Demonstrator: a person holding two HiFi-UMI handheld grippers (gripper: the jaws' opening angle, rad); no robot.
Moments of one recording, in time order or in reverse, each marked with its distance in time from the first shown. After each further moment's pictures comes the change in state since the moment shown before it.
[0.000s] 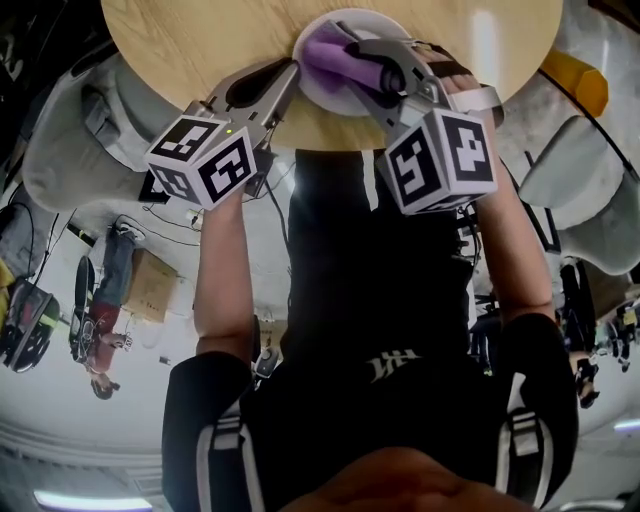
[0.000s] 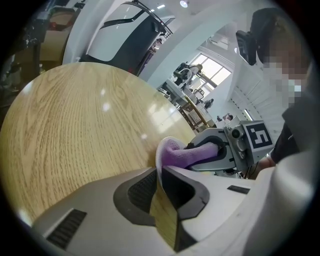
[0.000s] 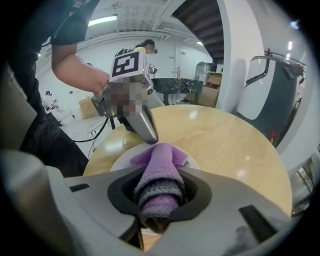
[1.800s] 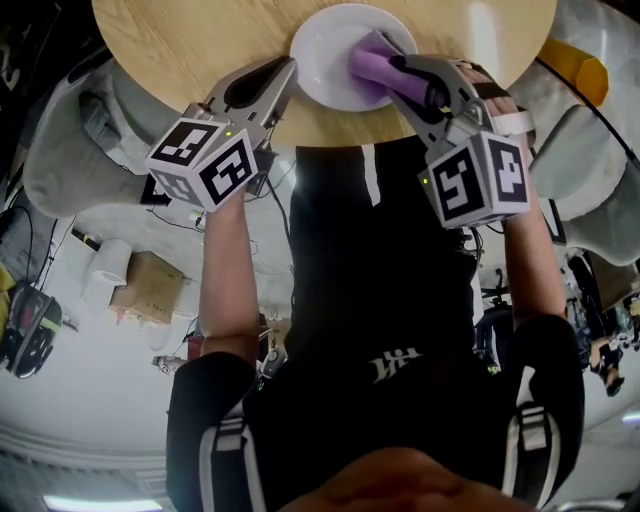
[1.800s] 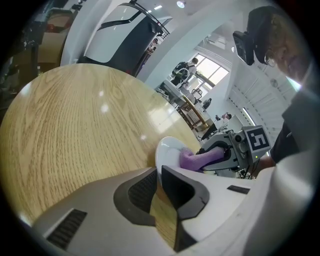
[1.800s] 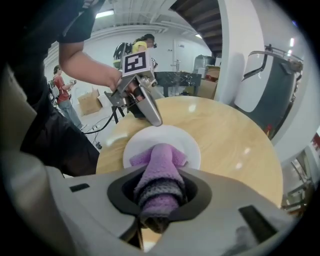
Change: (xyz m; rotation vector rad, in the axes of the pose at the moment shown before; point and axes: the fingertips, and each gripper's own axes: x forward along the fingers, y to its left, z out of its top) left arm 0.001 -0.007 -0.005 0.030 -0.011 -0.004; right arm -0.040 0.019 -0.045 0.017 0.081 0.002
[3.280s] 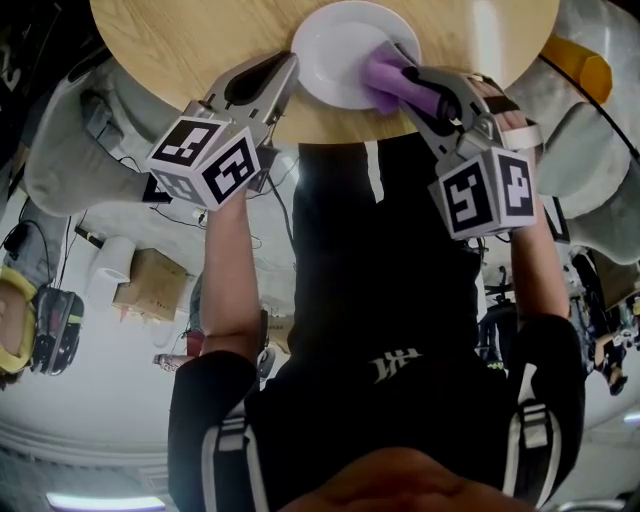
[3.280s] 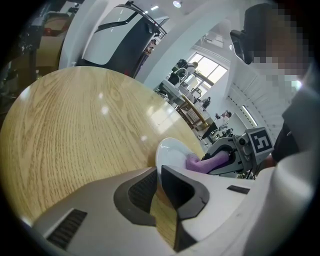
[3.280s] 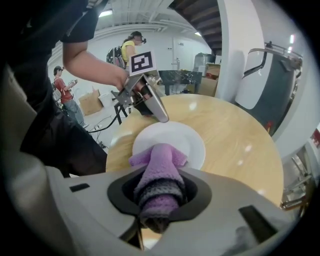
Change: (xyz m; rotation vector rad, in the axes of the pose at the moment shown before) left arm 0.002 -0.006 0.001 0.027 -0.005 0.011; right arm -0.015 0.019 -0.015 0.018 0.017 0.015
